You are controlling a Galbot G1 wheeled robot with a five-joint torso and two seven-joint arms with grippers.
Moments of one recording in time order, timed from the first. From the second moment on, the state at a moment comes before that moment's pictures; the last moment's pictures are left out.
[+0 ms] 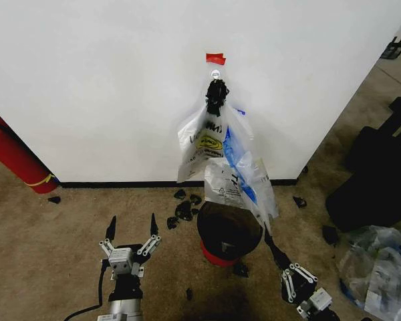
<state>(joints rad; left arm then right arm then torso) 1.81 -1.46 -0.35 -2.20 0.10 -0.38 -0.29 -1.81 1.31 0.65 1.92 0.37 0.83 -0.59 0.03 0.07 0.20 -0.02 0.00</state>
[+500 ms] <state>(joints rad) 1.76 -1.42 -0.33 -2.21 0.06 -0.32 -0.29 -1.71 1.32 0.55 2.03 0.26 0.57 -0.29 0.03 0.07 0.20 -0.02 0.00</state>
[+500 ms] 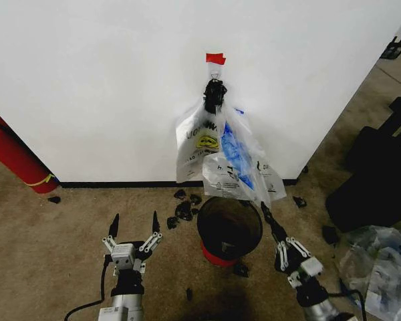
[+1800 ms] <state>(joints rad) 1.64 -1.31 -0.24 -2.22 -0.13 -0.18 -0.24 -1.56 1.21 0.55 2.01 0.11 0.40 -0.15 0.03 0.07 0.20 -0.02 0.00</state>
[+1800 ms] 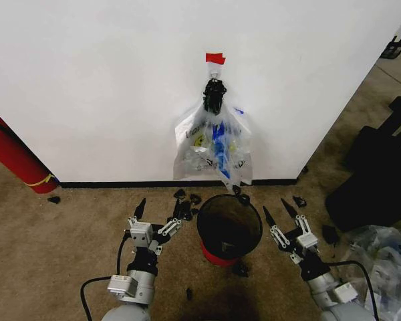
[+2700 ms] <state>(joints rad) 1.73 -1.36 -0.28 -2.26 -0.07 -0.21 -0.24 -0.99 1.21 0.09 1.64 -0.08 0.24 0.14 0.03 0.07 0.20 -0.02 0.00</state>
